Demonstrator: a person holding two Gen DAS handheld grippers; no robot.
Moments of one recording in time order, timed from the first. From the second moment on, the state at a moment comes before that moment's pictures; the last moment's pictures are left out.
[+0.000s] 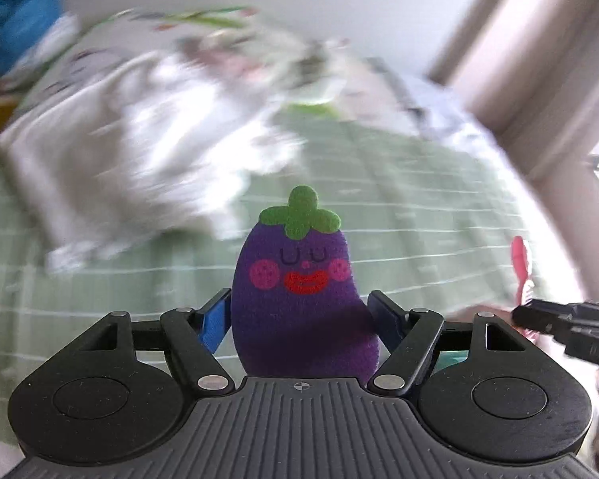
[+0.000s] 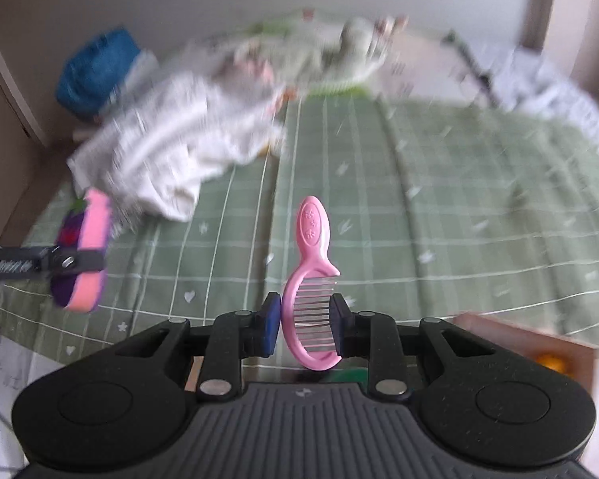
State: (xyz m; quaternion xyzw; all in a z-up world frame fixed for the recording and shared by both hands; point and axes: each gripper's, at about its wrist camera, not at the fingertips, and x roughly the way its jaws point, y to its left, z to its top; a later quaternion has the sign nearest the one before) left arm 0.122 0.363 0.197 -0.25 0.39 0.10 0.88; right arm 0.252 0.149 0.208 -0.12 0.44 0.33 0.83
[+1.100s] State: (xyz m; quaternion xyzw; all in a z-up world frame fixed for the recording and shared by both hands) left arm 0.216 0.146 0.156 -0.29 0.37 -0.18 0.87; right arm 0.271 -0.068 0.186 -0.05 0.45 0.24 0.86
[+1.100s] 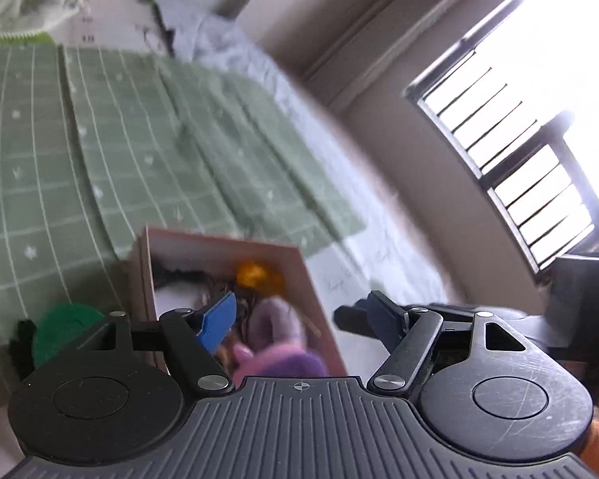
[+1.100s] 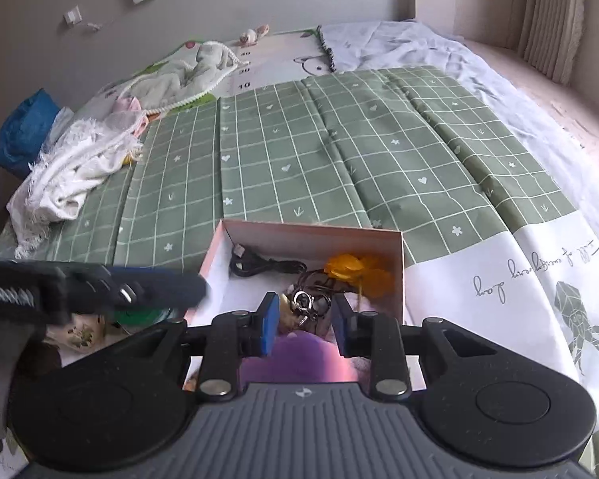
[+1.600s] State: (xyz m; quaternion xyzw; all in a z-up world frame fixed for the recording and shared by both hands) left arm 0.080 0.264 0.192 -0.24 0.38 -0.06 0.89; right arm 0.204 0.087 0.190 -0.24 0.38 0.37 0.81
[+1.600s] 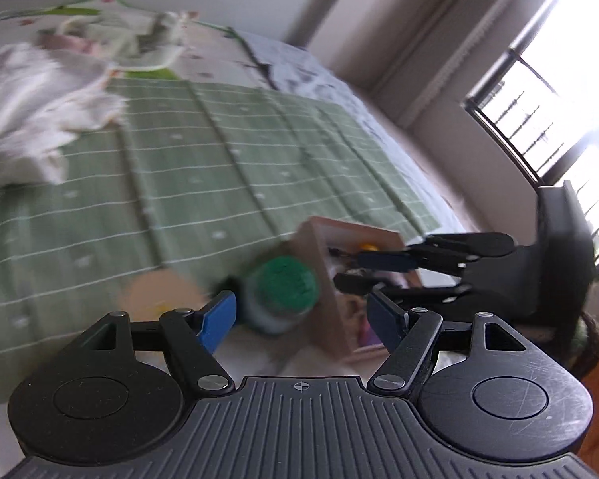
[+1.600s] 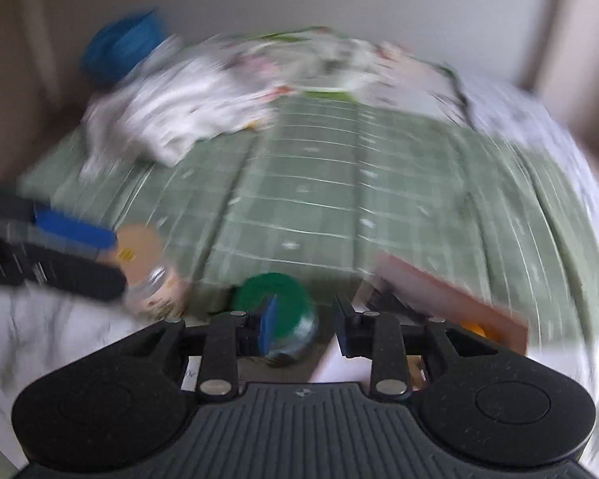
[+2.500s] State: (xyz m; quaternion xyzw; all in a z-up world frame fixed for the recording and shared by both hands) left arm 0.009 0.329 0.083 -0.24 0.49 -0.06 0.83; right arm 0.077 0.184 0.034 -0.60 0.09 0.39 0.69
